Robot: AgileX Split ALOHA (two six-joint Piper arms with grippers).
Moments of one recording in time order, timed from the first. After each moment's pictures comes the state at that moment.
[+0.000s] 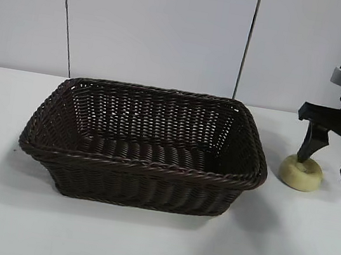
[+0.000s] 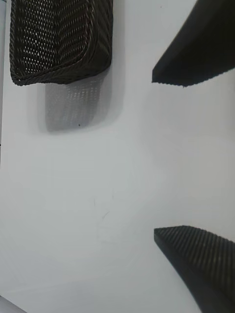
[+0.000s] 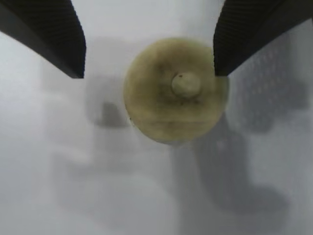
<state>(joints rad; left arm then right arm) -0.05 -0.01 -0.48 -0.02 1.13 0.02 -0.04 1.98 -1.19 0.25 0.52 -0.08</state>
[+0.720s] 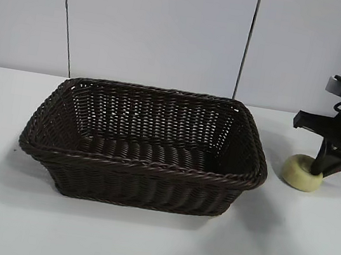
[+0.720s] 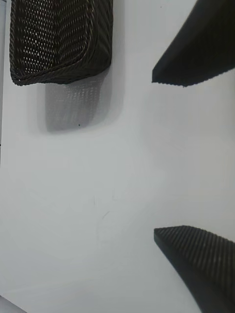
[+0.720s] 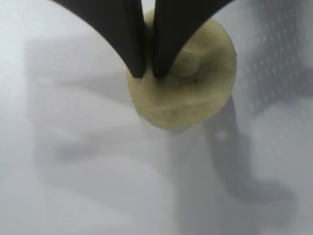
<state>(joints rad) -0.05 -0.01 -0.48 -0.02 1.13 0.02 -0.04 1.94 -1.23 0.25 0.56 -0.08</state>
